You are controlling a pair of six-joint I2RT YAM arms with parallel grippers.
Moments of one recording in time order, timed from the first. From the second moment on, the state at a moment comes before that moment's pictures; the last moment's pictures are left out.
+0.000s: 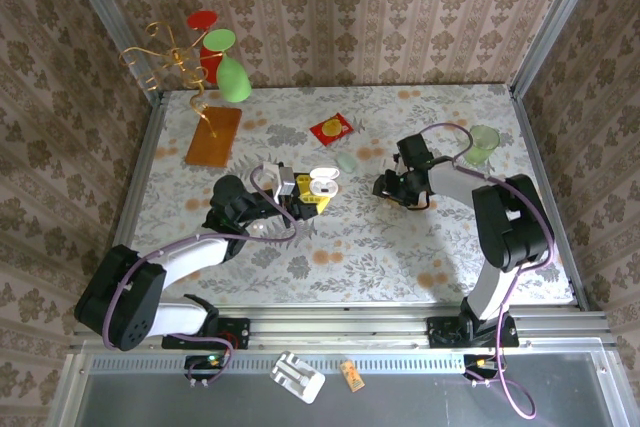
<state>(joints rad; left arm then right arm) -0.57 1.29 0.47 0.96 0.89 -0.16 0.28 1.77 1.04 -0.40 -0.30 0.58</state>
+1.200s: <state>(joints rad) -0.55 1.04 0.41 0.75 0.85 -0.06 0.56 1.88 1.24 -0.73 0.31 0.30</state>
